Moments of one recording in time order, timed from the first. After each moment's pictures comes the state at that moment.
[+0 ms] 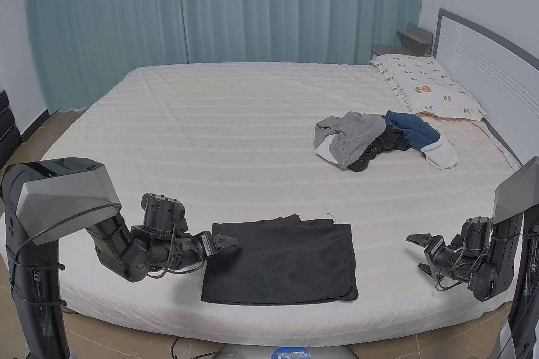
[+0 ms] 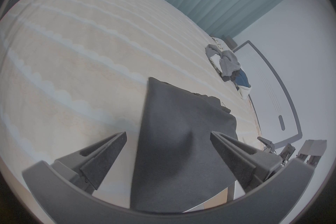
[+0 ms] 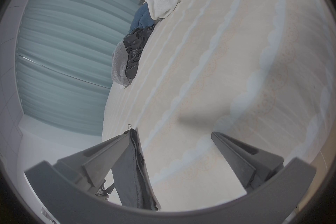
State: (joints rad) left arm -0.31 2.28 -0.74 -0.81 -0.26 -0.63; right arm -0.01 2.35 -0.21 -1.55 0.26 0.98
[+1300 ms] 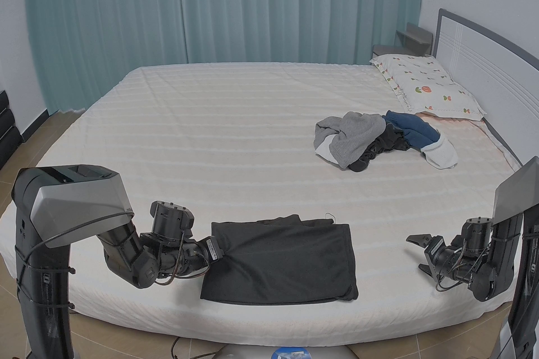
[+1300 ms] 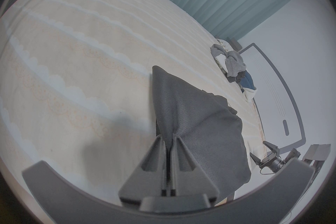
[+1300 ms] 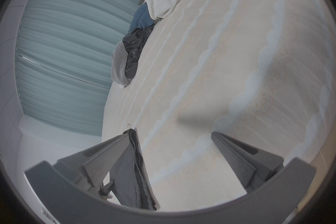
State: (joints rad) left arm -0.35 2.33 -0.74 -0.85 -0.19 -0.70; right arm -0.01 2.35 -0.21 -1.55 0.26 0.98
